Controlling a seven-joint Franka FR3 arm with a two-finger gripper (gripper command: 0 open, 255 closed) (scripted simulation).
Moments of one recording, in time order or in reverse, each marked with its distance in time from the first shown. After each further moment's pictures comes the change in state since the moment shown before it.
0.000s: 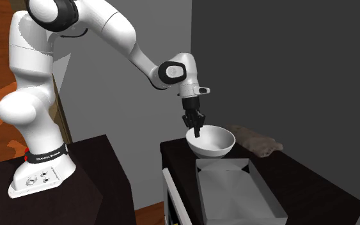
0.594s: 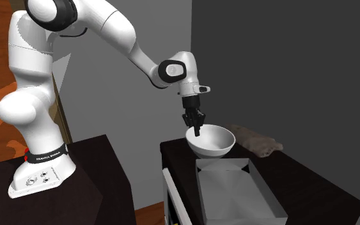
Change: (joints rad) arm 0.000 -0.008 0.001 0.005 0.002 -0.012 -0.006
